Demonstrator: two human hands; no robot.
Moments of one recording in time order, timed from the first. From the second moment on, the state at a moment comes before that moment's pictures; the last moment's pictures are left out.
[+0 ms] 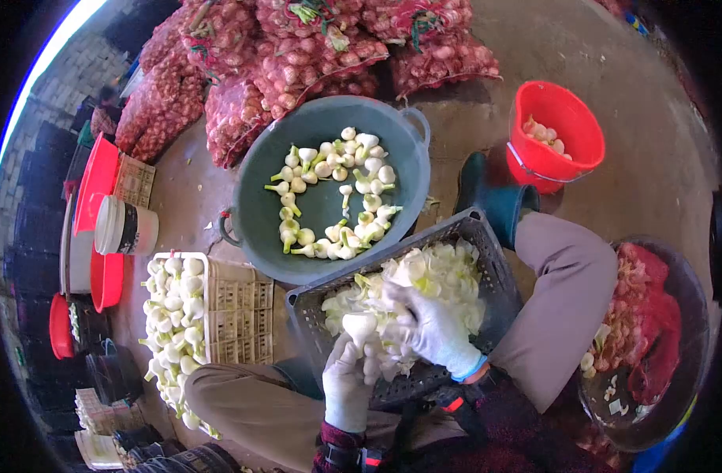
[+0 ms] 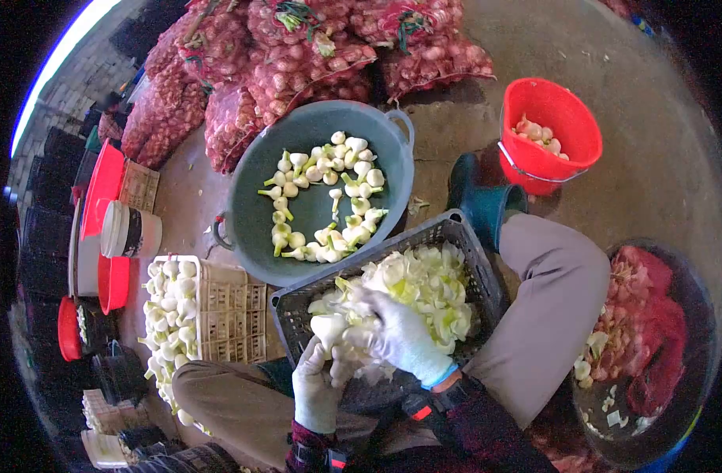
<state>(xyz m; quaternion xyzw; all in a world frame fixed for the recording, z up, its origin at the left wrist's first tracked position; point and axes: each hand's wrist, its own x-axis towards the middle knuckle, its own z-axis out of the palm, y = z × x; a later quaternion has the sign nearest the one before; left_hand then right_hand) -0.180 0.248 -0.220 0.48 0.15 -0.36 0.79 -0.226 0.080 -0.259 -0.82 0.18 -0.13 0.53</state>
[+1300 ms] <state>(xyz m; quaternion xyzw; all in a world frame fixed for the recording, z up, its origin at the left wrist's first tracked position) 0.043 0.670 -0.050 0.98 -0.05 0.04 0.18 -0.182 0.093 -0.290 -0.76 0.35 -0.12 0.54</state>
